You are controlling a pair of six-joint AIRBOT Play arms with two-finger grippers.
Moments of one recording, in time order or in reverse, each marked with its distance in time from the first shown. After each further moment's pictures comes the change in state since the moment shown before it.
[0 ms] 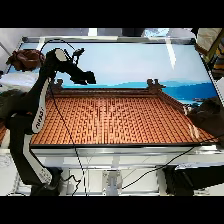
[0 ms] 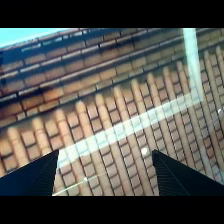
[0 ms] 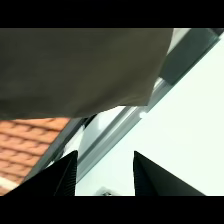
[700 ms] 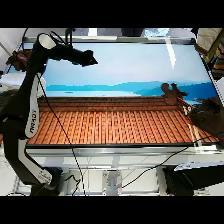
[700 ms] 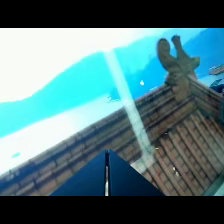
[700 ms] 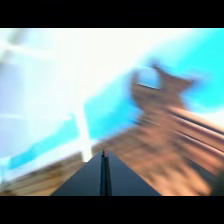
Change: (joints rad) left arm 0.008 0.100 0.102 -0.273 0.115 0.052; right arm 0.121 0.012 0.000 1.053 -0.164 -0.190
